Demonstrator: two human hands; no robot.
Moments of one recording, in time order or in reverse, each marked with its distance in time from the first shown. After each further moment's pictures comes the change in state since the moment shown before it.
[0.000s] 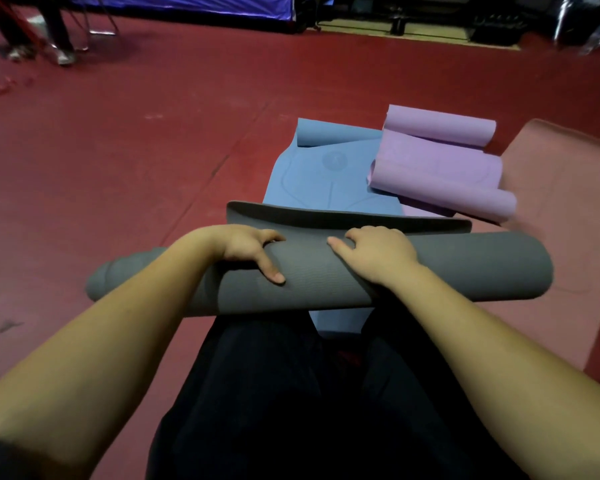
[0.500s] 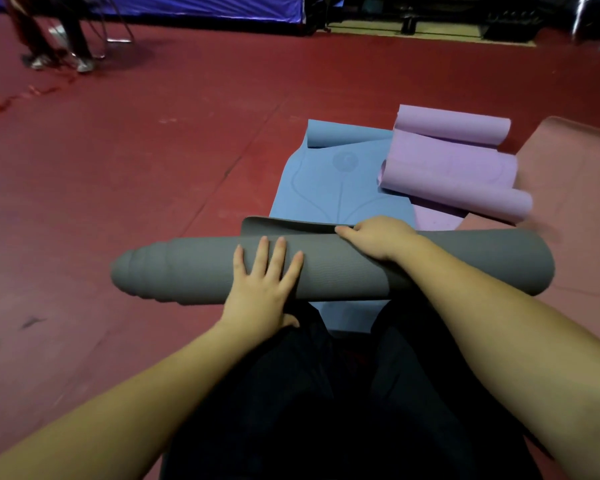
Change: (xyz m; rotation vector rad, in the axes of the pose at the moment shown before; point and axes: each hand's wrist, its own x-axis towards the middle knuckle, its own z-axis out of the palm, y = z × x) left_hand -0.015 -0.017 0.123 0.835 0.765 0.091; right_hand 0.034 0.004 -0.008 0.115 -0.254 0.081
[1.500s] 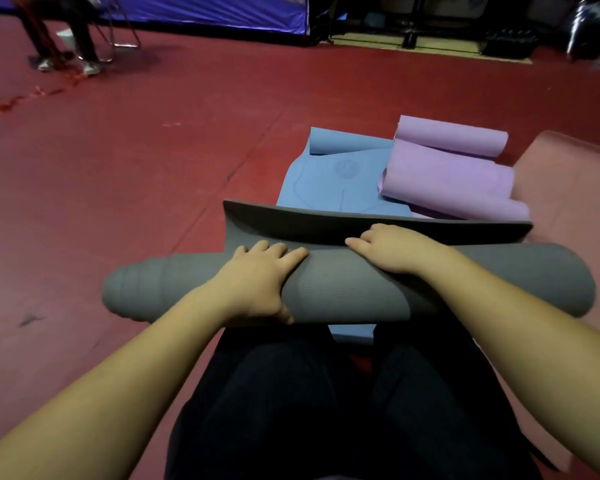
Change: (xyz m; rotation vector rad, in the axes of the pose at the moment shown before) left_hand 0.007 -0.030 -0.069 -0.192 -0.269 0.093; right_hand -0.041 -0.004 -0.013 0.014 -0.006 -0.150
